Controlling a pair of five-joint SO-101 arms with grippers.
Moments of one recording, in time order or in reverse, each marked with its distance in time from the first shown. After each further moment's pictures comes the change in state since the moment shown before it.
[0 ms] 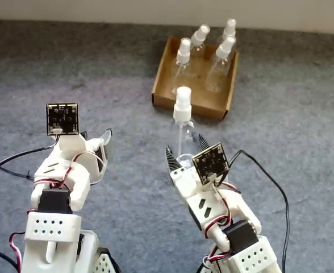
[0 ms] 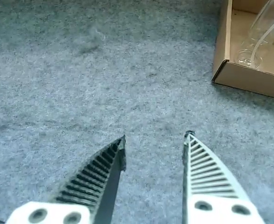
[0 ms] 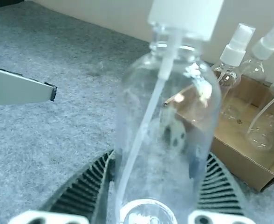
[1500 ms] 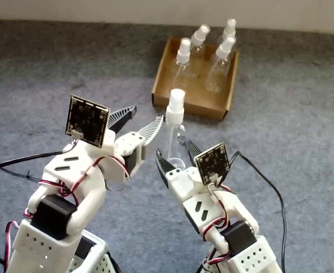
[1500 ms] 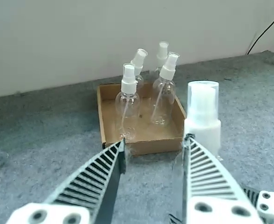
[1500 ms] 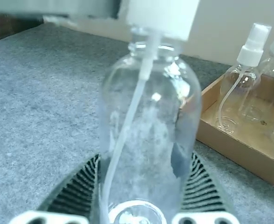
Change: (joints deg) left arm 24.1 0.0 -24.6 5.8 0.0; right arm -3.5 0.0 0.0 -1.8 -6.5
